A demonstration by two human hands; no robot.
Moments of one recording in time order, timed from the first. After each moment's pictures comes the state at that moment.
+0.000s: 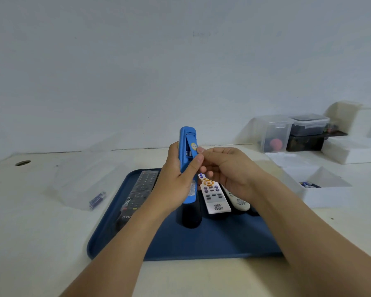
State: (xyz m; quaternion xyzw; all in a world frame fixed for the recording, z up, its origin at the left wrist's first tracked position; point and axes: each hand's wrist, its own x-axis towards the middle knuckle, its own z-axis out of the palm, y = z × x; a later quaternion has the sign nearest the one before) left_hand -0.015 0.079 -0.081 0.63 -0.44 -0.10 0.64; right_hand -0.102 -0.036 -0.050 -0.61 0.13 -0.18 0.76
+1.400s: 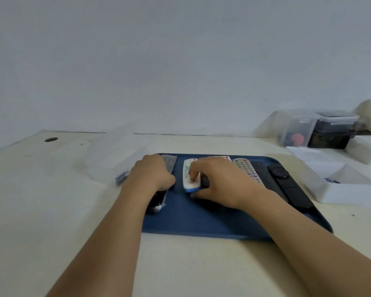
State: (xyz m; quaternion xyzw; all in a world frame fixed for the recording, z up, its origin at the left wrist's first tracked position) left_hand 0.040 0.142 -0.078 0.97 -0.23 -0.01 0.12; right_hand -0.087 -0.001 -0.086 -0.98 -0.02 -0.17 0.11
